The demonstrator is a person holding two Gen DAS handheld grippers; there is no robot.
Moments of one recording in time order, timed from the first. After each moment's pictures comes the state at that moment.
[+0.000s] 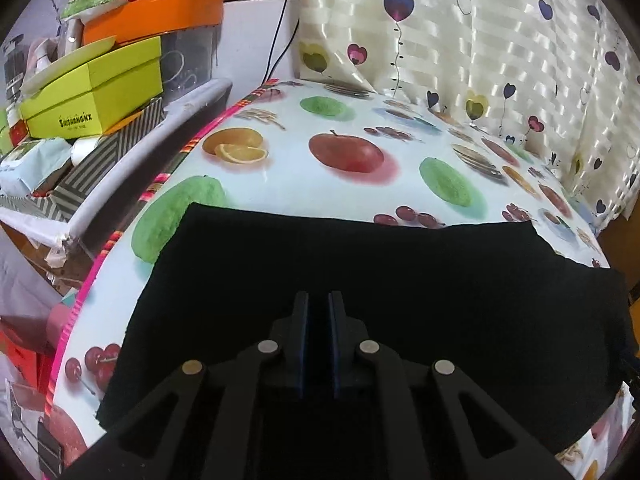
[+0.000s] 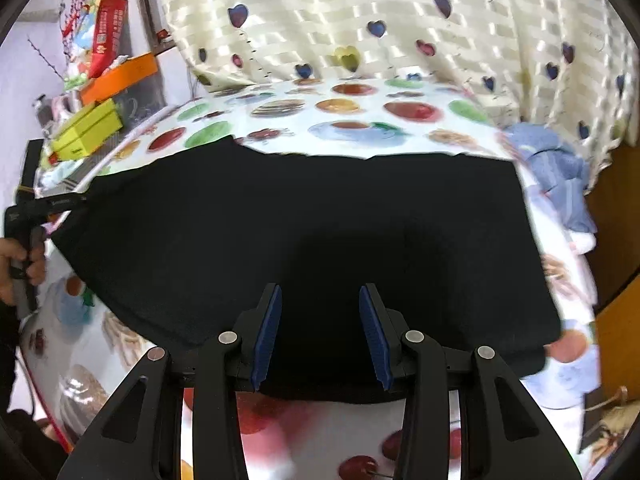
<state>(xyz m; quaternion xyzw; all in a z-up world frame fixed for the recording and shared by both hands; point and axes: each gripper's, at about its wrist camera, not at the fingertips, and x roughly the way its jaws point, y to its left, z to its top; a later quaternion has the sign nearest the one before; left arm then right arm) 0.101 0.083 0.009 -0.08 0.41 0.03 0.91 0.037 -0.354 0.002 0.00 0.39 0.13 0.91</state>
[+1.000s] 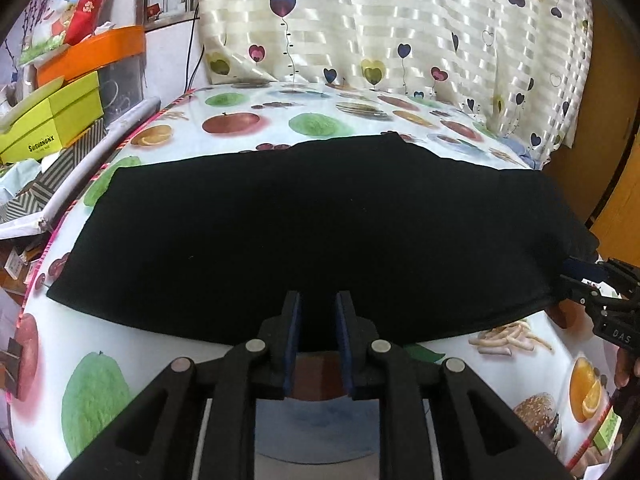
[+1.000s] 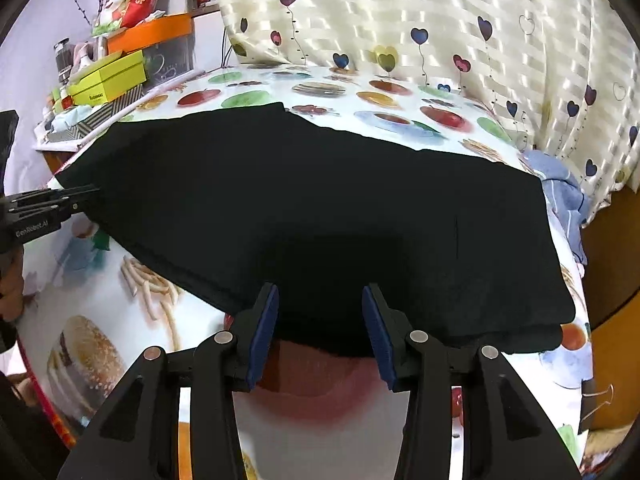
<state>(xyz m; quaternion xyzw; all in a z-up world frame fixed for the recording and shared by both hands) 0.011 -0.006 0.008 -0.02 0.40 -0.07 0.91 0.004 -0.311 -0.007 -0.08 0.39 0.15 0.90</state>
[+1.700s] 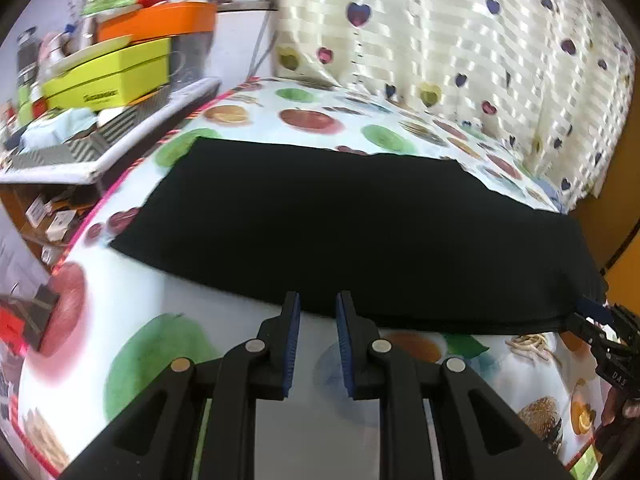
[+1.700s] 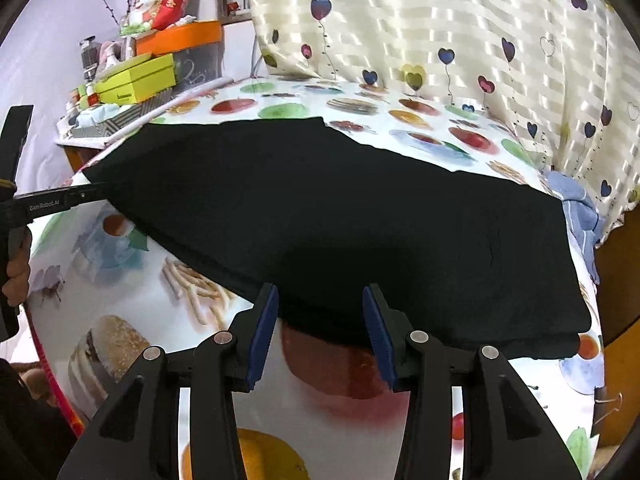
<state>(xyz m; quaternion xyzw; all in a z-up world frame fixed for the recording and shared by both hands) -0.011 0.051 0.009 -0.09 0.39 0.00 0.92 -0.013 -0.286 -0.003 -0.08 0.36 0.19 0.91</state>
